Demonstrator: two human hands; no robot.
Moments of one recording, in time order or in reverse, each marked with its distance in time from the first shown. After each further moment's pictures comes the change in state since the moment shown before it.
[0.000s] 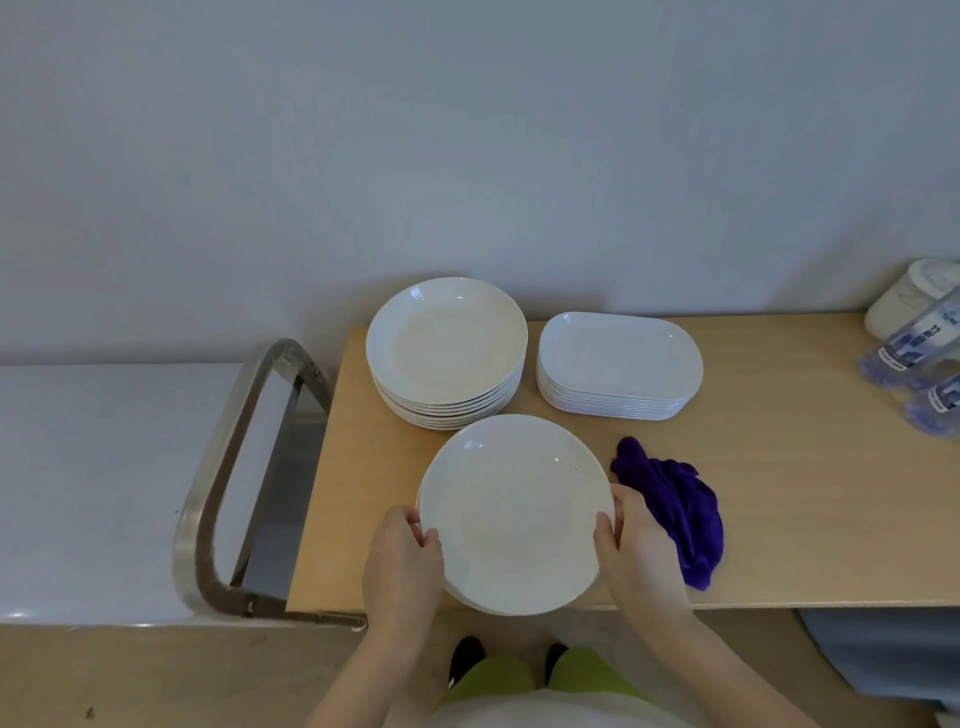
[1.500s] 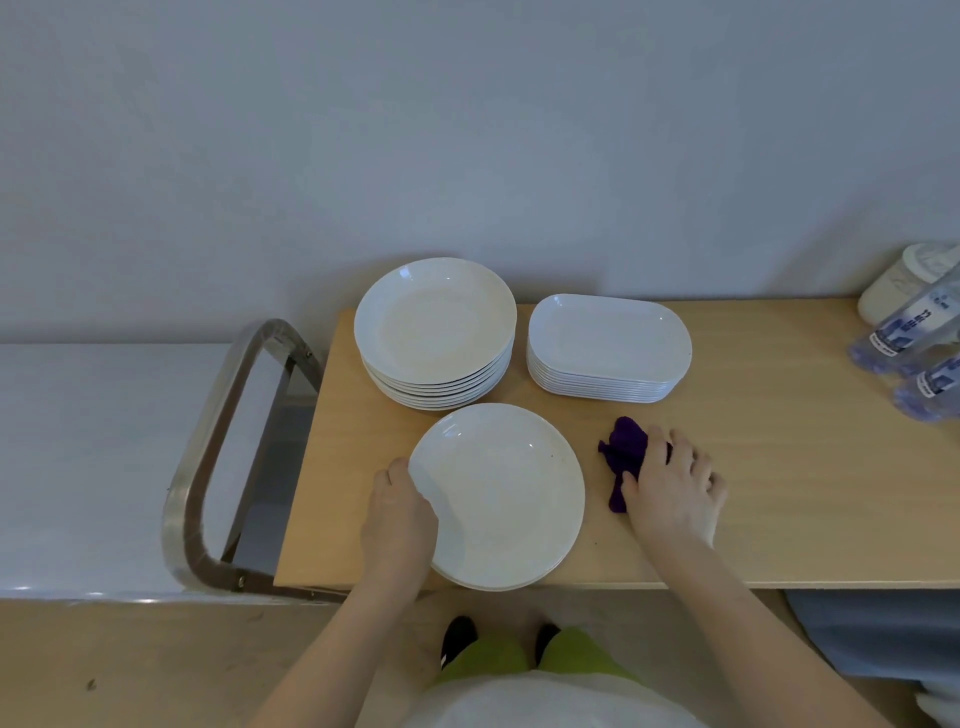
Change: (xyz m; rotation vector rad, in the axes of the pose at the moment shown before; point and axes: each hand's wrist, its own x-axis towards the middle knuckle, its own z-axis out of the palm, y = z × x) left_hand 0.020 0.003 0.017 0.189 -0.039 0.127; right_hand 0.045 0.027 -0.023 -0.769 0.106 0.090
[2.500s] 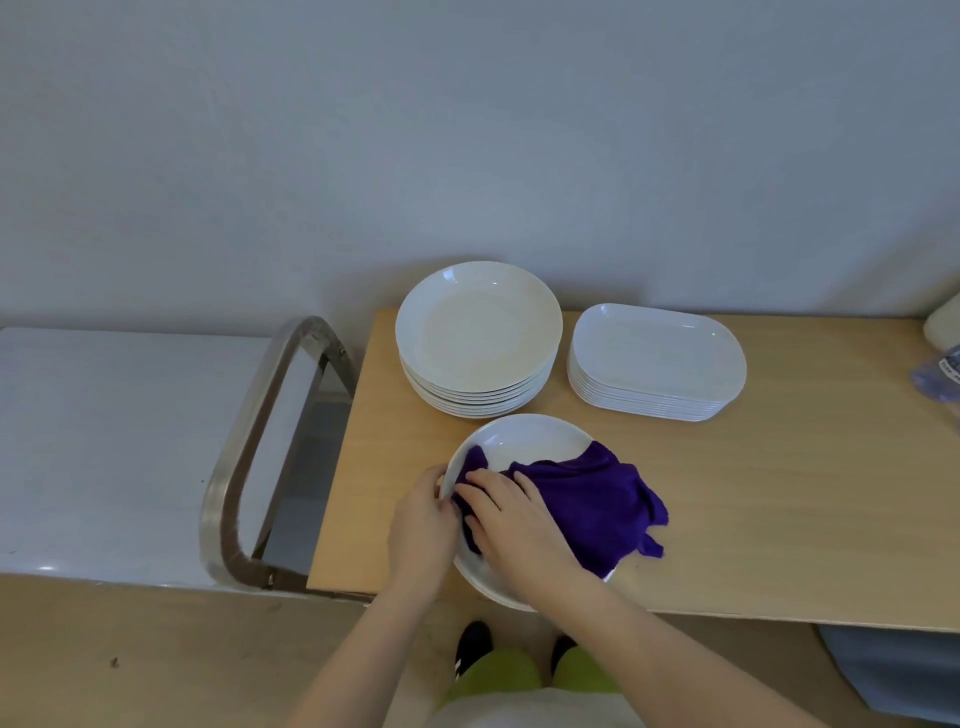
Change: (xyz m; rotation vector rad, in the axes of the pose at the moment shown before) left_hand 0.015 -0.016 -0.005 -0.271 -0.025 0.008; right_hand -0.051 -0.144 0.019 0.210 -0.047 -0.899
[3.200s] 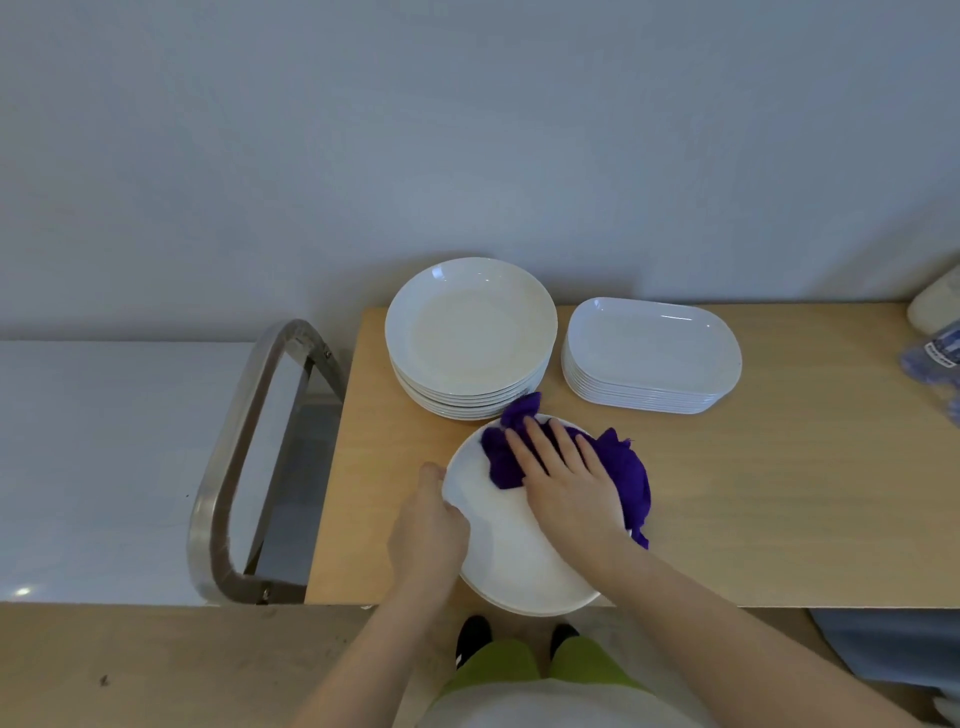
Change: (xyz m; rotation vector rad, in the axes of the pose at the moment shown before) left_hand 0.006 0.005 0.001 0.168 -0.067 -0.024; right_hand 0.002 0.053 -0.008 -0.255 -0.038 0.217
